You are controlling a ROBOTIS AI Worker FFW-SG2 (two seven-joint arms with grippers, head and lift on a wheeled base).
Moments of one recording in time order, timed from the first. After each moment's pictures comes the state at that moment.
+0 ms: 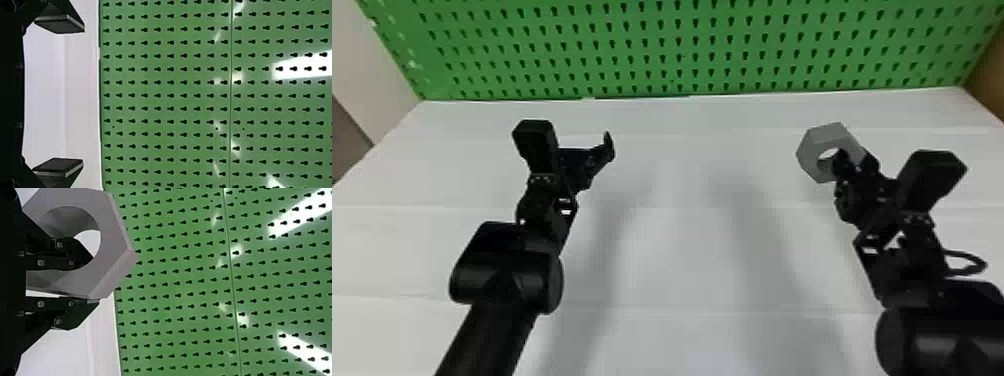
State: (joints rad) left arm -0.18 0.16 -0.10 -1.44 0.18 0.01 0.04; right arm 0.00 0.00 0.01 -1.61 -0.11 0.03 0.01
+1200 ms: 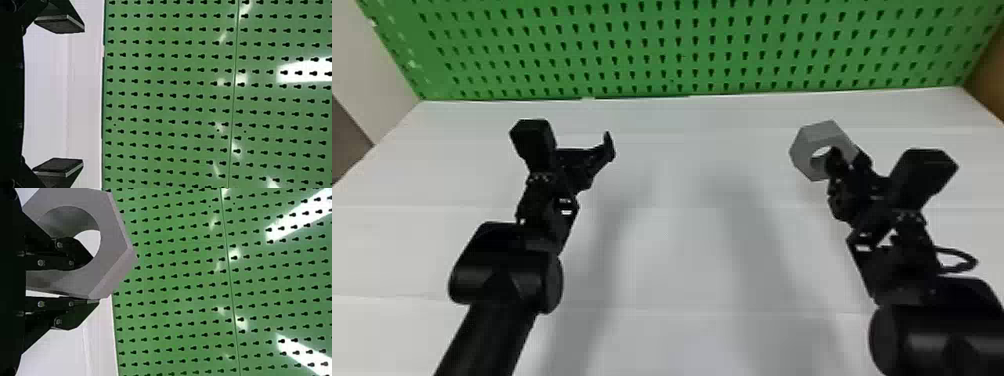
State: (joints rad) left arm -0.17 0.16 -0.10 -1.46 0.21 0.03 0.04; right arm -0.01 0.00 0.03 -1.60 -0.12 0.01 0.01
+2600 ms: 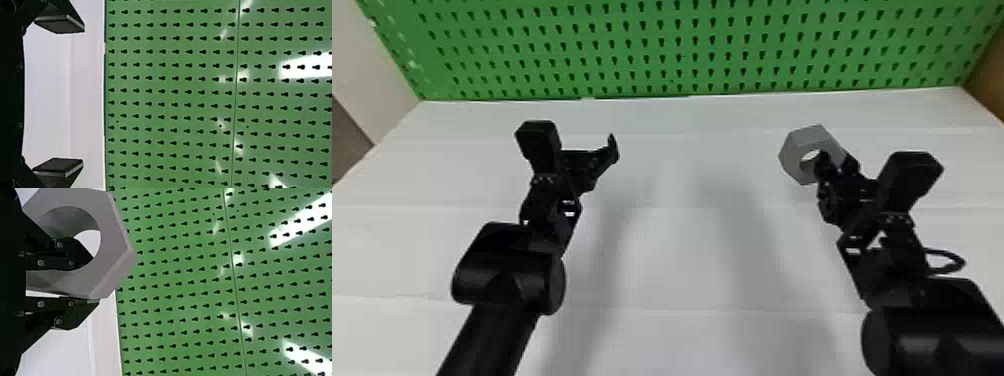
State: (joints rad) left arm -0.17 0.16 -0.11 -1.46 0.20 0.03 0.04; right arm -0.01 0.00 0.06 -1.59 -0.13 0.02 0.01
